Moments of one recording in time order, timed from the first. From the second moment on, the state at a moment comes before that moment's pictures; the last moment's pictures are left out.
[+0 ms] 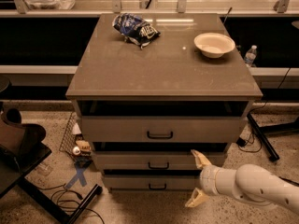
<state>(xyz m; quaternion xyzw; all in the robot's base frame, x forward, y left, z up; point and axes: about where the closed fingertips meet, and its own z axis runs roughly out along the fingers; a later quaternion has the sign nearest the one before) 0.462 -0.151 0.503 -0.64 0.66 0.06 0.39</state>
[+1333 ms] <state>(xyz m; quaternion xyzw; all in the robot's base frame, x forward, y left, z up) 0.549 -0.204 0.443 -0.62 0.68 0.01 0.39</state>
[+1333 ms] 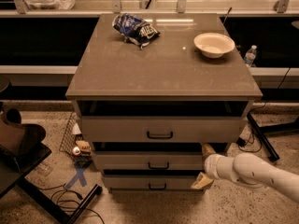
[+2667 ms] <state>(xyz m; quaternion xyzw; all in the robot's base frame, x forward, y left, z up) 0.545 -0.188 0.417 -0.64 0.68 0.03 0.36</state>
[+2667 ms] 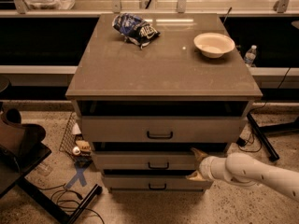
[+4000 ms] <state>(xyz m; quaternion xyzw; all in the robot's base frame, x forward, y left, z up) 0.541 -0.187 0.421 -0.63 0.68 0.03 0.36</state>
